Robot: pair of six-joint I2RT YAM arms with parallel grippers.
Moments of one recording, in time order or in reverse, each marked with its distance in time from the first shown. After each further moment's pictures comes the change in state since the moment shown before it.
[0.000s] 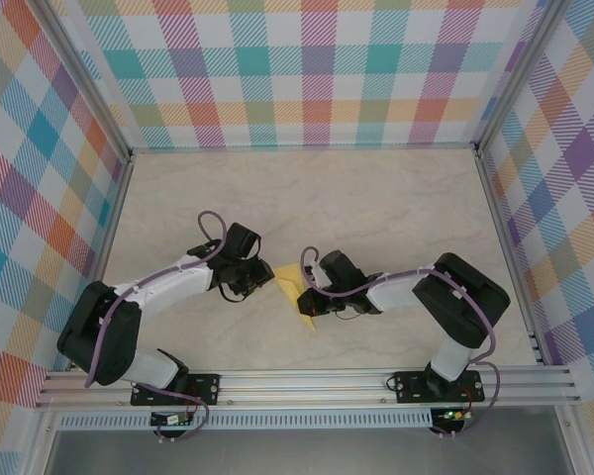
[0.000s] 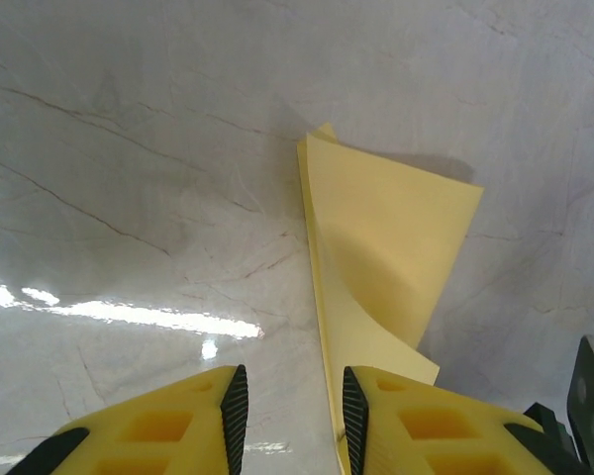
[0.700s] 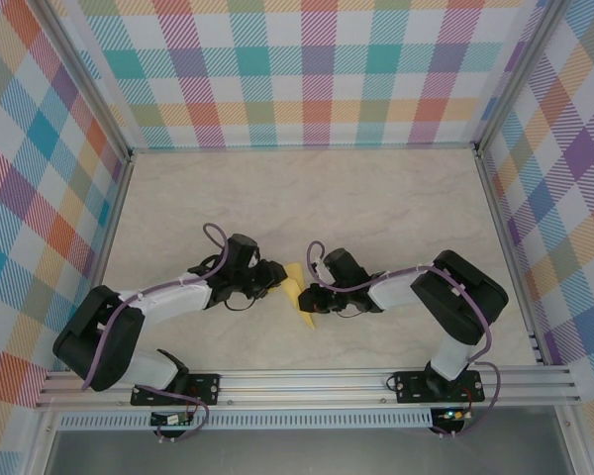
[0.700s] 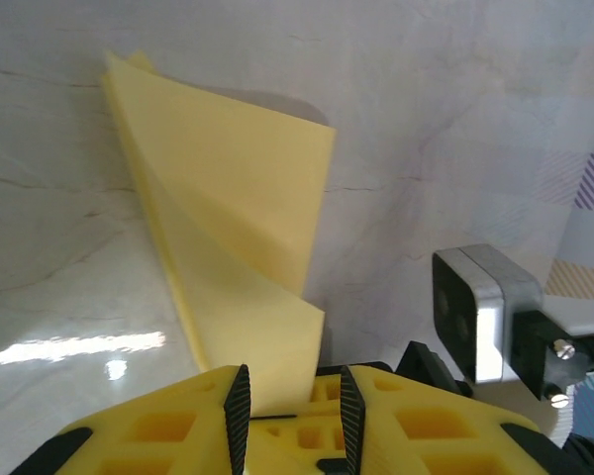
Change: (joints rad) left arm -0.053 -0.023 -0.181 0.441 0.135 -0.061; right arm -0.030 0.015 -0.014 0.046 -0.056 0.115
